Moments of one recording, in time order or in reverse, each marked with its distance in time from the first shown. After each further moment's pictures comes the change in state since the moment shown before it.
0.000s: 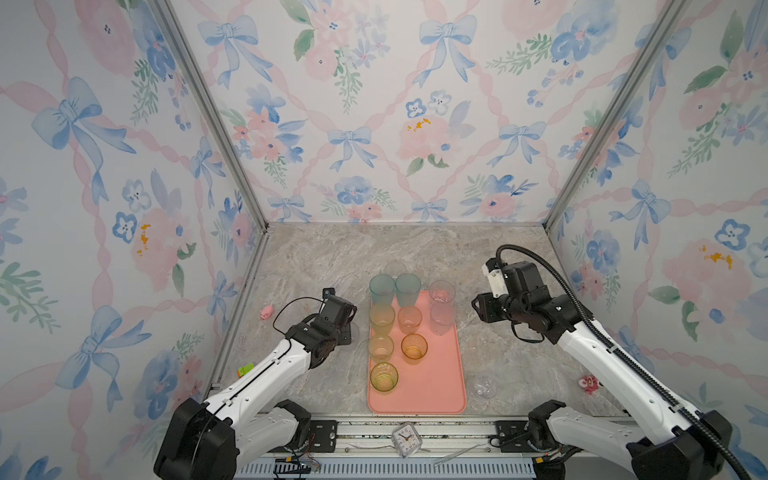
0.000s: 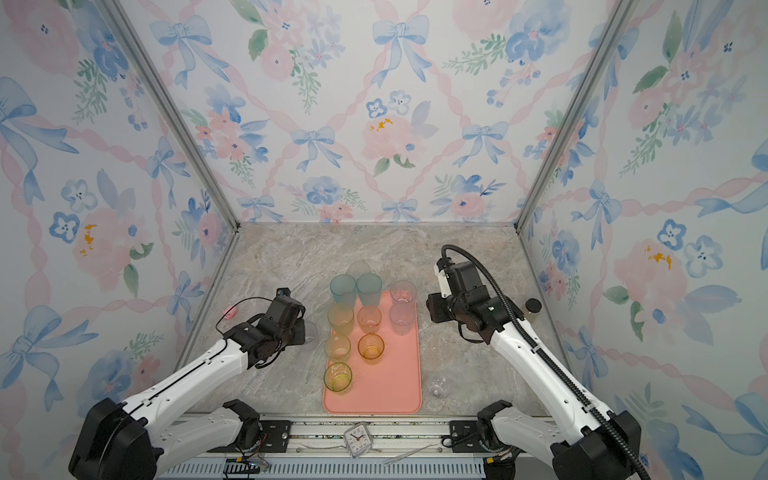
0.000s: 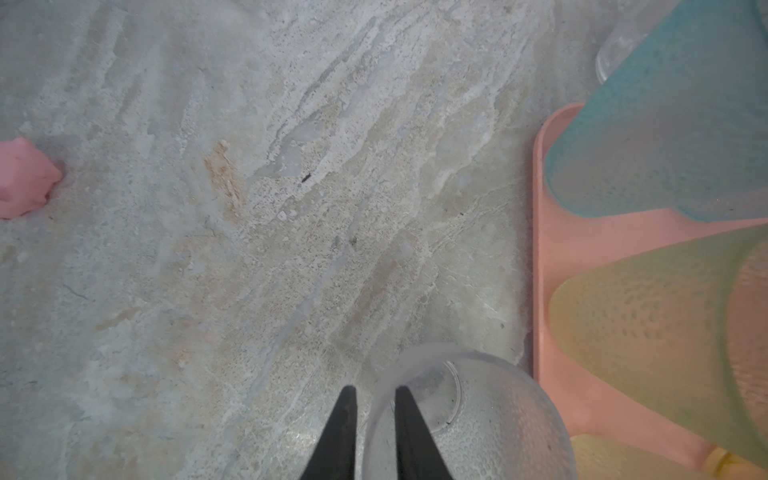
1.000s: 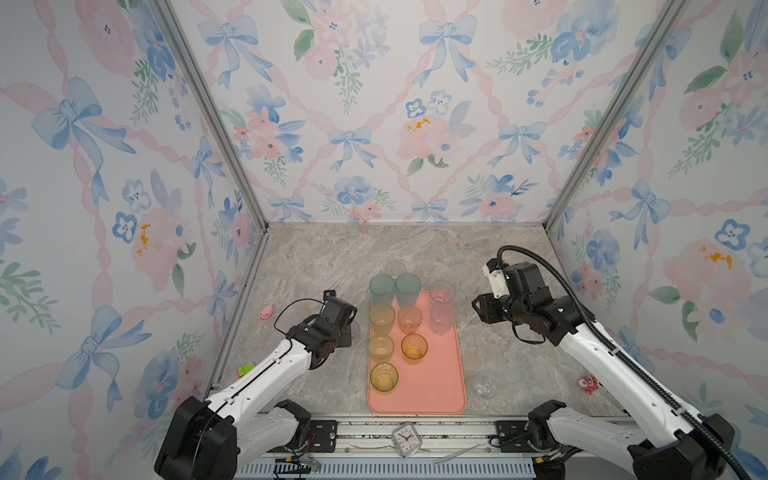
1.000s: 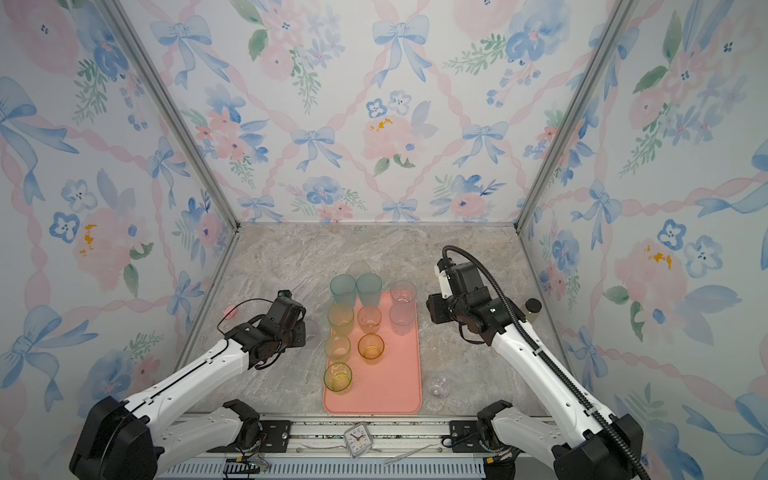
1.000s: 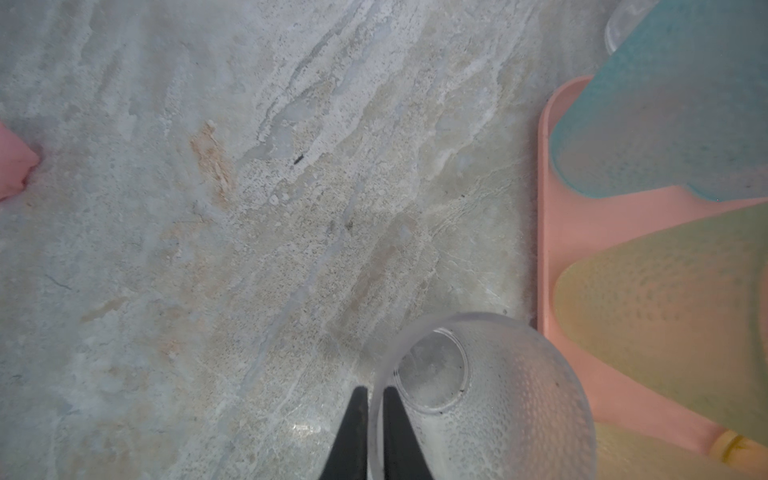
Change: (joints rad) left arm 0.001 0.011 -0.008 -0.006 0.022 0.001; right arm 0.000 -0.015 -0.005 0.000 -0.006 0.000
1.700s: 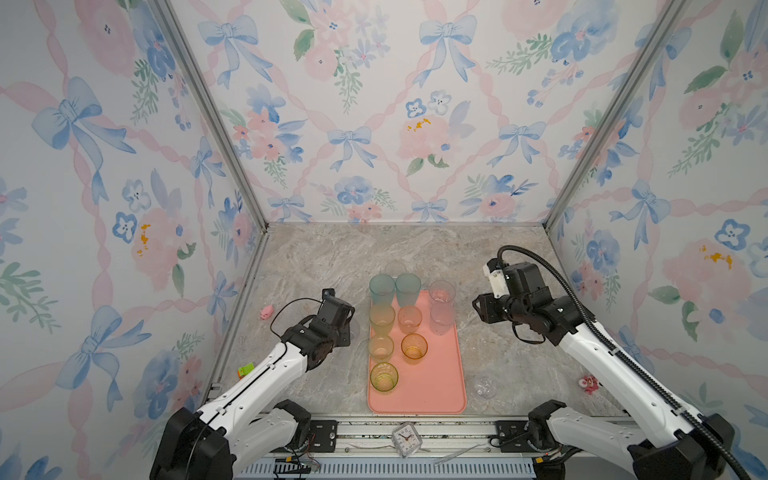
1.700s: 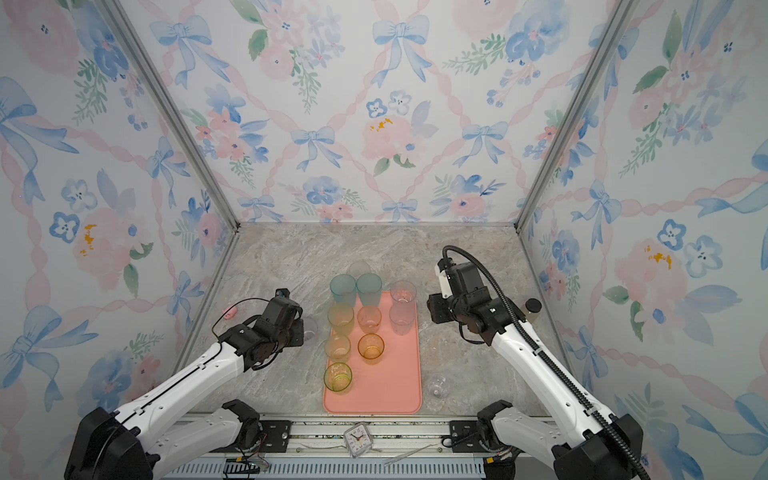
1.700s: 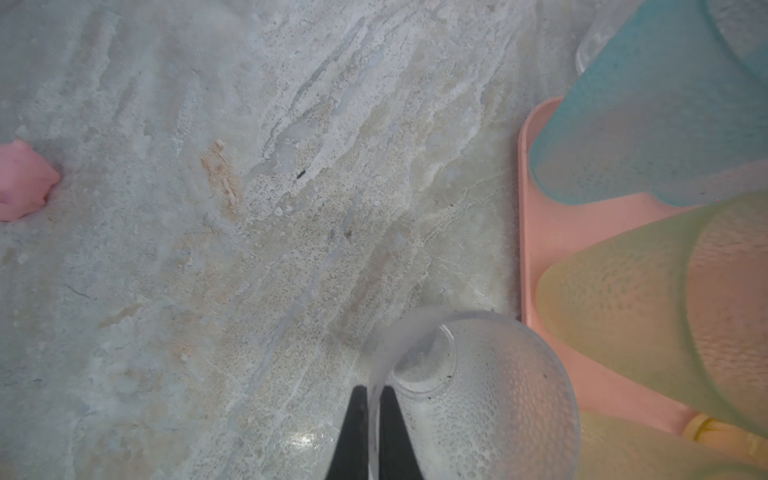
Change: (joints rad) left arm 0.001 -0.064 0.025 -0.030 0.002 0.026; right arm 0.000 0.002 0.000 0.000 0.019 0.003
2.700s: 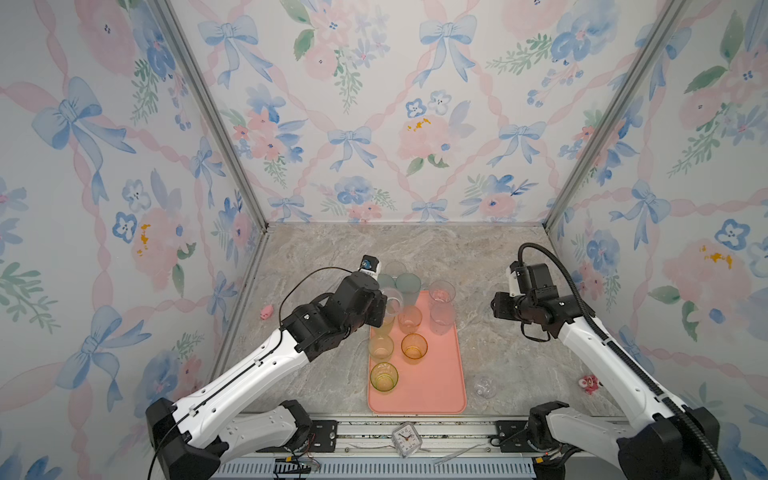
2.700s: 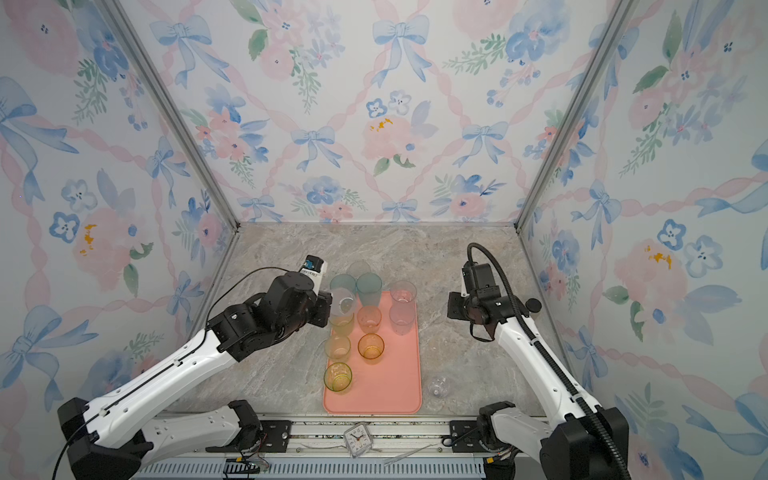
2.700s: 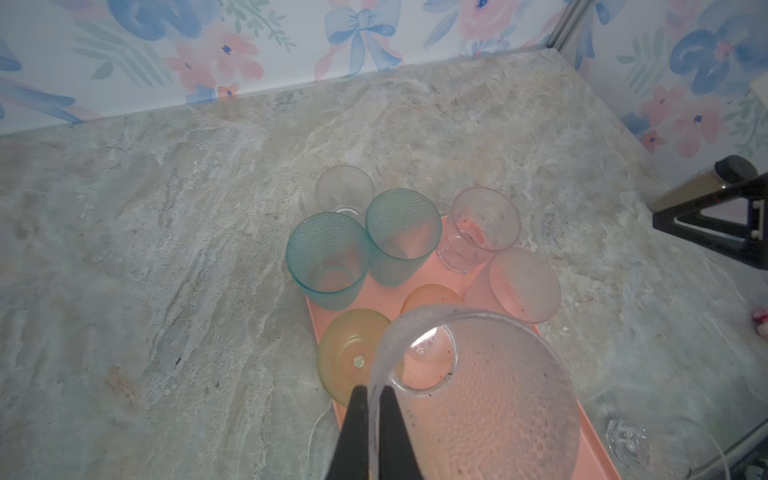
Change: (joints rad) left arm -0.359 0.117 0.470 -0.076 0.010 0.125; right arm -0.195 0.043 -0.076 0.027 0.021 0.094
